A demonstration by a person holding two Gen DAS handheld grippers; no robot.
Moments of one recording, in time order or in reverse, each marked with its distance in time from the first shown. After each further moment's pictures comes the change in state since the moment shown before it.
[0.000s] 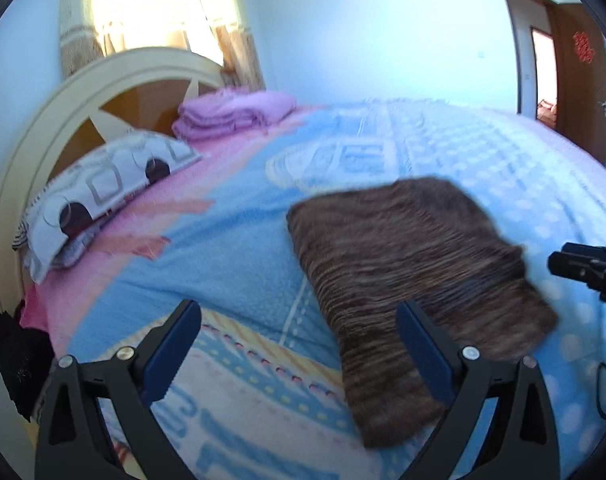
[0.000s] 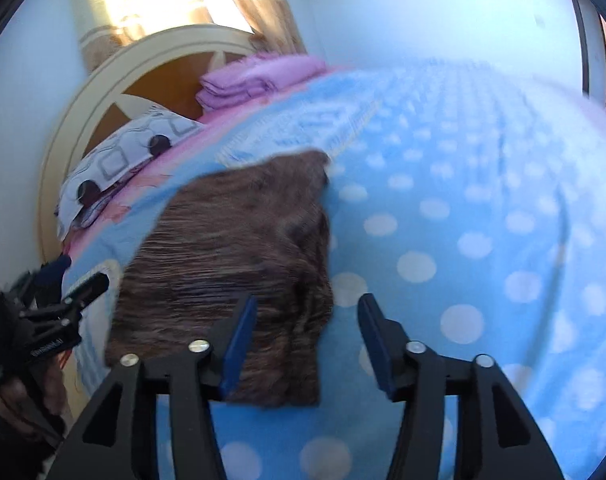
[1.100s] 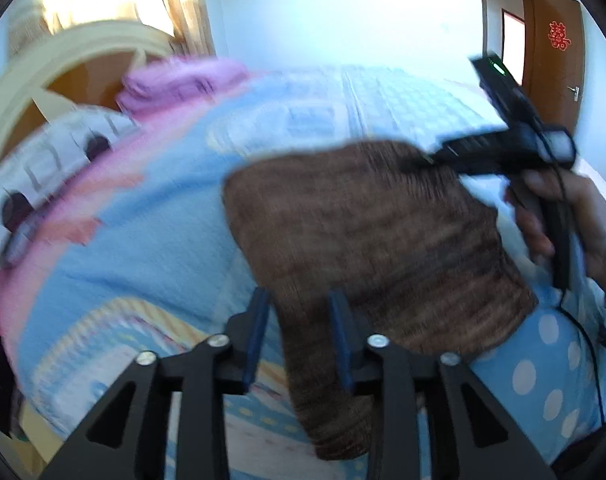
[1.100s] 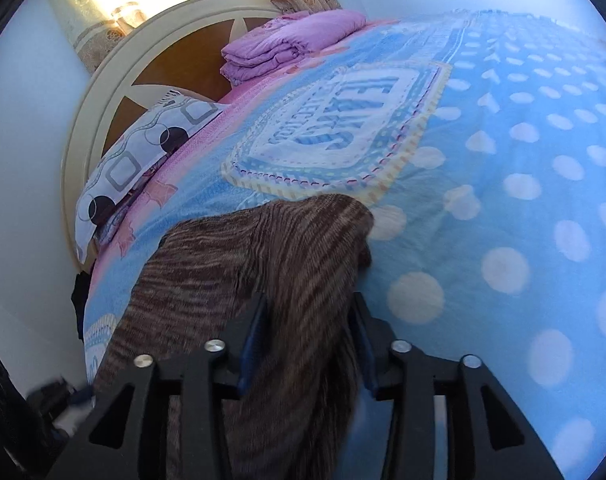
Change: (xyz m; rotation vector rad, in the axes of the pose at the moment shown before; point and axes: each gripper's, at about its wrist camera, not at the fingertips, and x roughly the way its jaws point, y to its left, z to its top) left arm 0.040 -0.020 0.003 0.044 0.115 -0.155; right arm 0.151 -0.039 0.099 0.056 0.180 0.236
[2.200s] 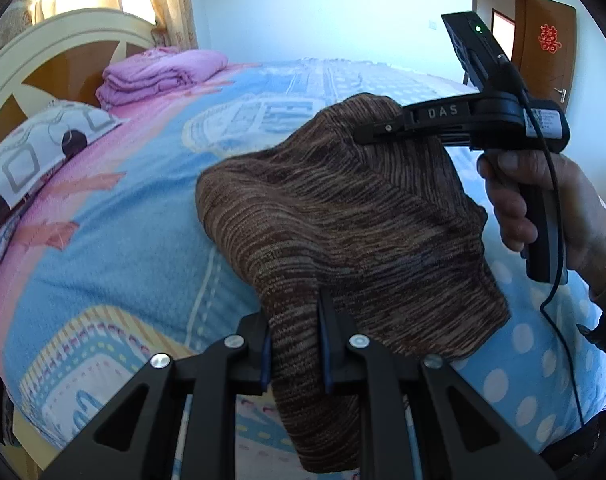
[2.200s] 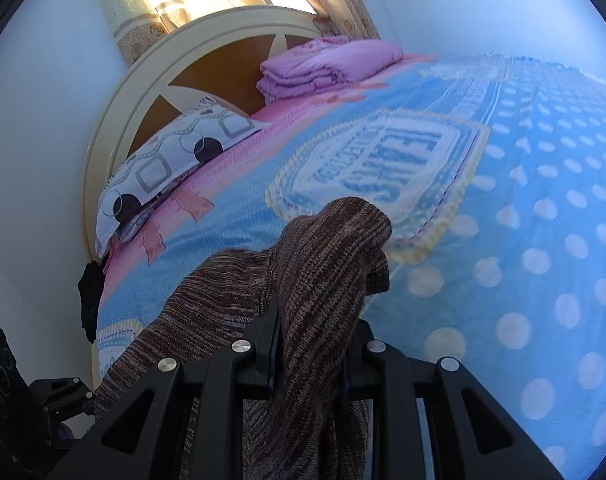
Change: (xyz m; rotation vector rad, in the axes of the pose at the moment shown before) left arm 0.020 -0.002 0.007 -0.012 0.083 -0.111; right arm -0.012 0.040 0.024 -0.114 -0.054 0.046
